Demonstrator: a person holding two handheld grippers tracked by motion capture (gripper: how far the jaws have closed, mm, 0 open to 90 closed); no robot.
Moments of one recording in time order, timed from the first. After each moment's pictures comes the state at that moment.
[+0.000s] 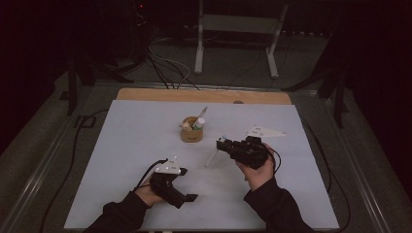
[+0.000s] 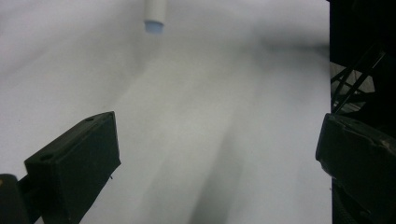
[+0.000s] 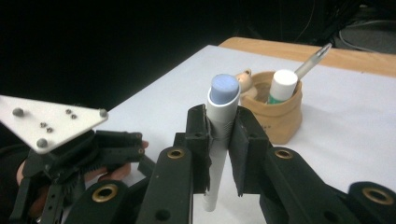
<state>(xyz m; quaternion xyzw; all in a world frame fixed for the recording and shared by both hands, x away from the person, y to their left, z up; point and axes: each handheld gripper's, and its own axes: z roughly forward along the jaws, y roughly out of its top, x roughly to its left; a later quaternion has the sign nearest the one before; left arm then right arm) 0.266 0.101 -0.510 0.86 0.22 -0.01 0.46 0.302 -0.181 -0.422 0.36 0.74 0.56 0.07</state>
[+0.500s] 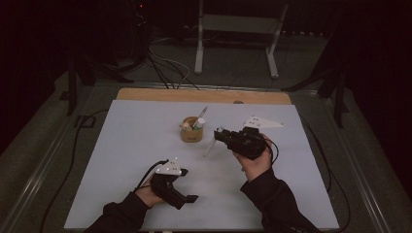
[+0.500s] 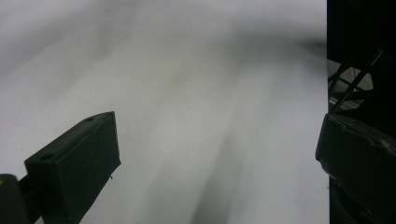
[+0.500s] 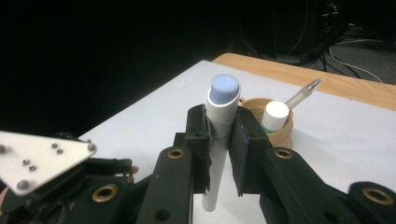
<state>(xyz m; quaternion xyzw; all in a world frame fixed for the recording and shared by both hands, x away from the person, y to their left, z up) 0.264 0.100 -0.509 0.86 0.22 -0.01 0.46 0.317 -0.172 -0.405 0.35 0.74 0.56 0.09</state>
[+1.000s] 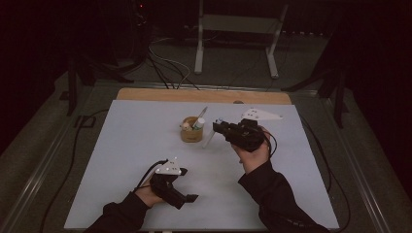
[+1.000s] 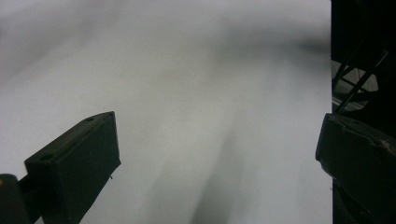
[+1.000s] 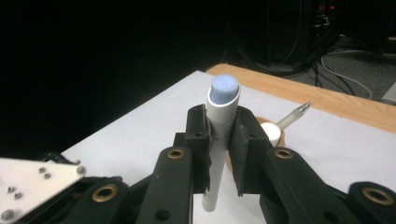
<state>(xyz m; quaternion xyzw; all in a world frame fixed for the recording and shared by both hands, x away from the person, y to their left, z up) 0.264 0.101 -0.508 0.86 0.22 -0.01 0.46 0.329 -0.165 -0.390 0.35 0.74 0.56 0.11</state>
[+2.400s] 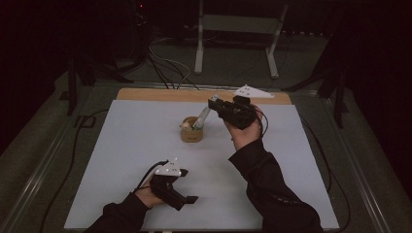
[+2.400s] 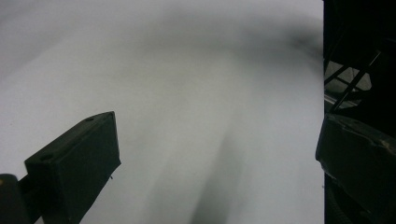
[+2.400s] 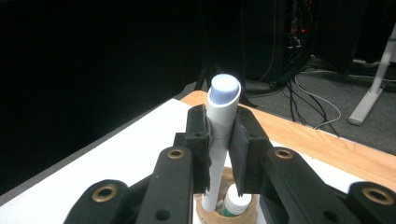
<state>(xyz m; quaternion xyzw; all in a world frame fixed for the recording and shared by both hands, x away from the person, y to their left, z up) 0.261 0.100 -0.507 0.86 0.22 -0.01 0.46 0.375 -0.143 -0.365 0.36 0.72 0.56 0.16</state>
